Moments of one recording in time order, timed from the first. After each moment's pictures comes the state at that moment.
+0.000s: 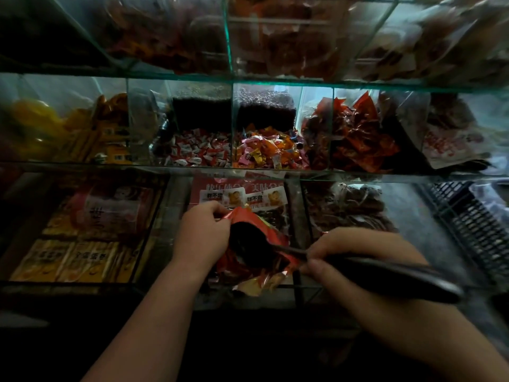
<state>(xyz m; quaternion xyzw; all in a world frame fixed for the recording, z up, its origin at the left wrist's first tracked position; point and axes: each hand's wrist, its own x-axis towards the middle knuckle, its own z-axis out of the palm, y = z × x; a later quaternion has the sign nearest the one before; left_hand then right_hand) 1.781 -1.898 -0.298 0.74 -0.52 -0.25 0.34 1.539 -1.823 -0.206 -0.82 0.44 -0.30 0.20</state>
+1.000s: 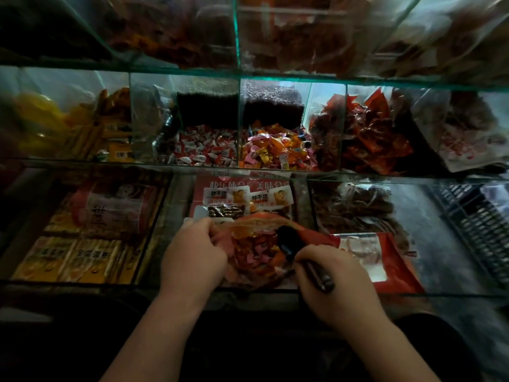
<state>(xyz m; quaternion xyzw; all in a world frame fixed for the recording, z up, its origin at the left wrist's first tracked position) 1.786 -1.867 -0.300 0.79 -0.52 -0.18 0.27 1.561 -1.855 -0.292 -0.76 0.58 -0.22 0.17</state>
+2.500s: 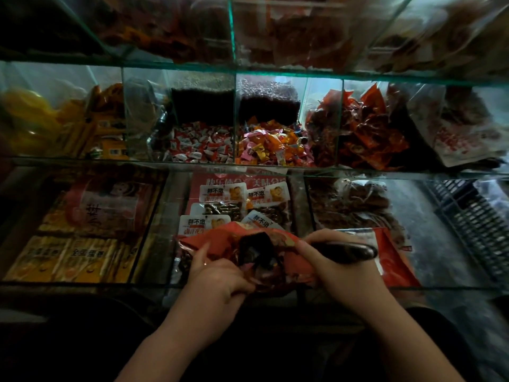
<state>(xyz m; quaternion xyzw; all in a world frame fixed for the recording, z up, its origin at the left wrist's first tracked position) 1.786 -1.829 -0.332 0.56 -0.78 -0.18 0.19 1.551 -1.872 -0.293 -0.65 0.57 -0.35 0.35</state>
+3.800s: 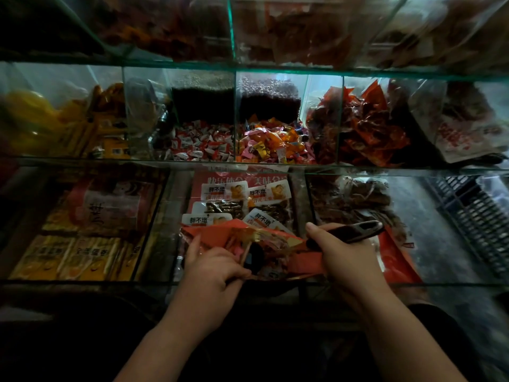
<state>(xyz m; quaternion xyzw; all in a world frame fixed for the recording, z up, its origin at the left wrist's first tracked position) 1.789 -1.831 -0.334 0.60 -0.74 -0.17 0.26 1.559 -1.884 -0.305 -0.39 0.64 -0.44 0.49</state>
